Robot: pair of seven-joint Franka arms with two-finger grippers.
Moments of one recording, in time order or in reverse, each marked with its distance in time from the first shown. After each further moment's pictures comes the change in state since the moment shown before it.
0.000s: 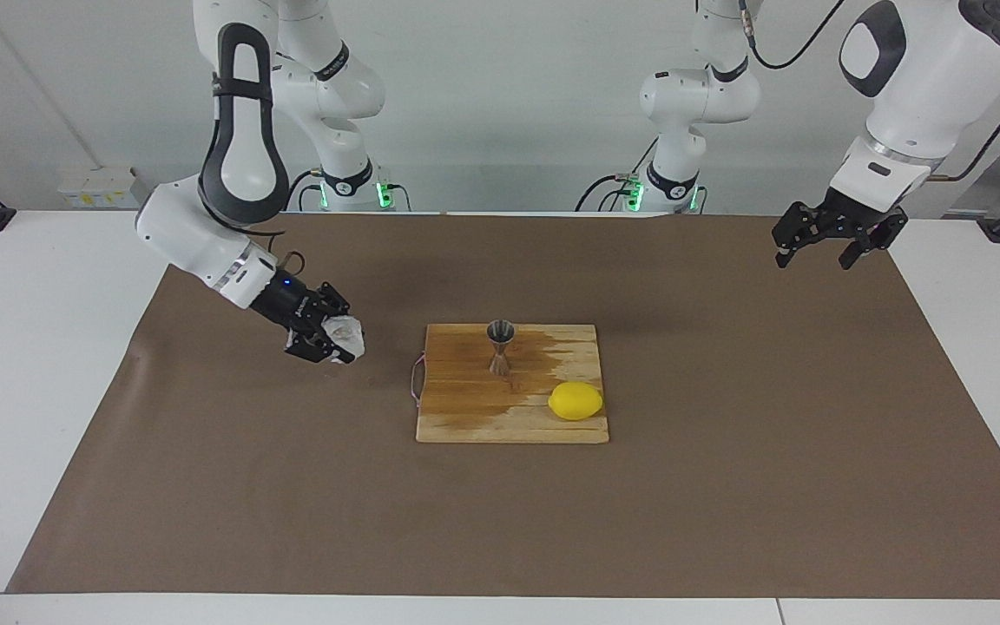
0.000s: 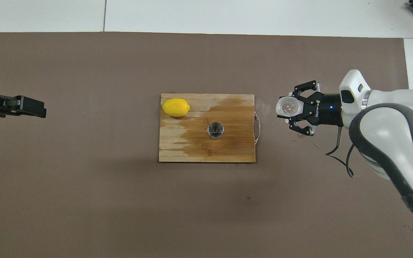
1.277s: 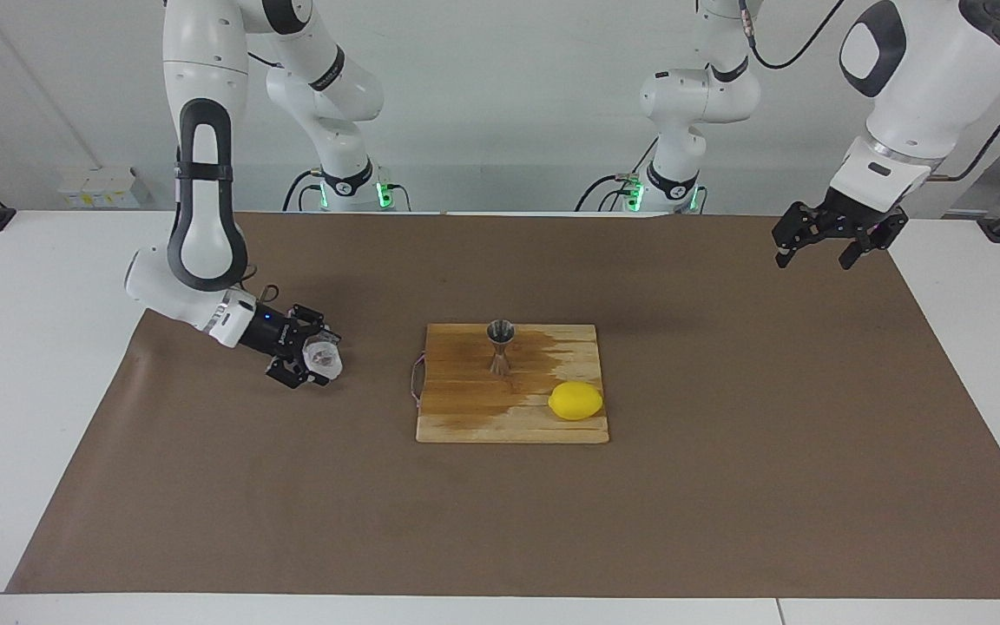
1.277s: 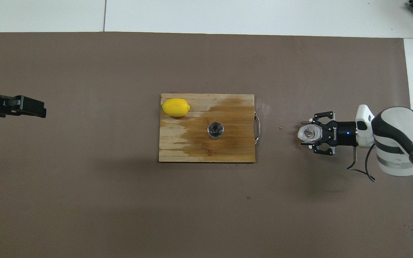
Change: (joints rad) left arm 0.000 0.000 0.000 0.000 0.000 0.000 0.000; right arm -0.105 0.155 0.004 0.012 -0.012 -0.086 -0.155
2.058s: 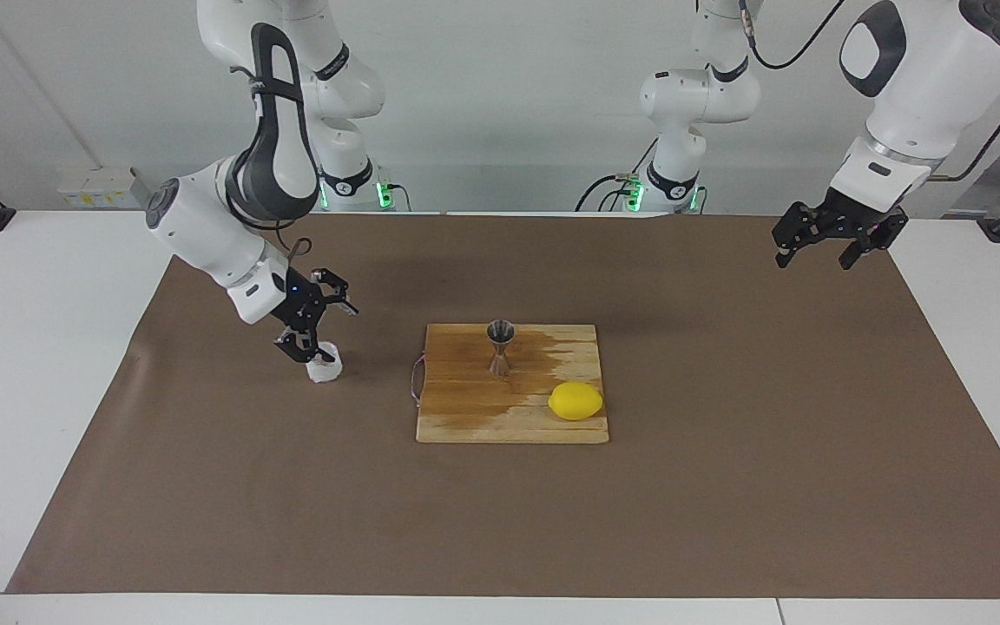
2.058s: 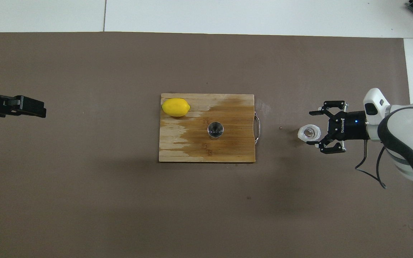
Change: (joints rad) left arm 0.000 0.000 0.000 0.000 0.000 0.000 0.000; right arm 0.196 -0.180 0.009 0.010 -0.478 0.112 0.967
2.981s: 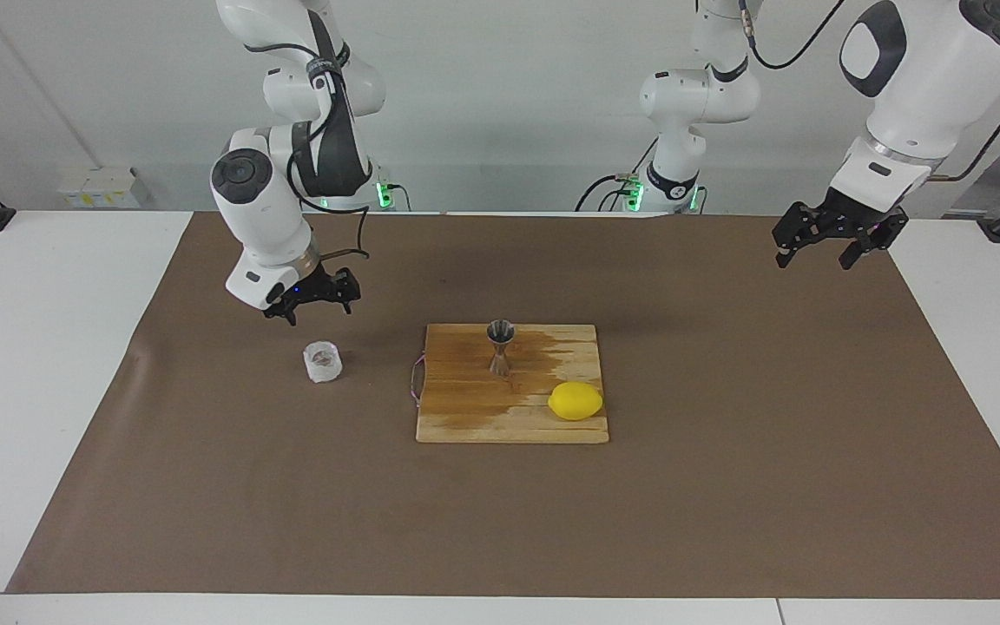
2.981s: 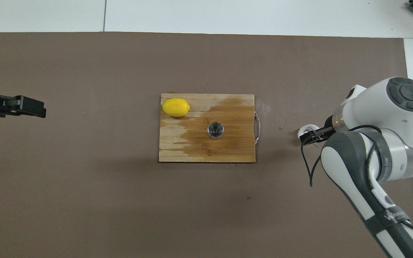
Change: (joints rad) left arm 0.000 0.000 0.001 0.000 0.000 0.000 0.000; right arm 0.083 -0.049 -0.001 0.136 -0.516 -0.281 1.394
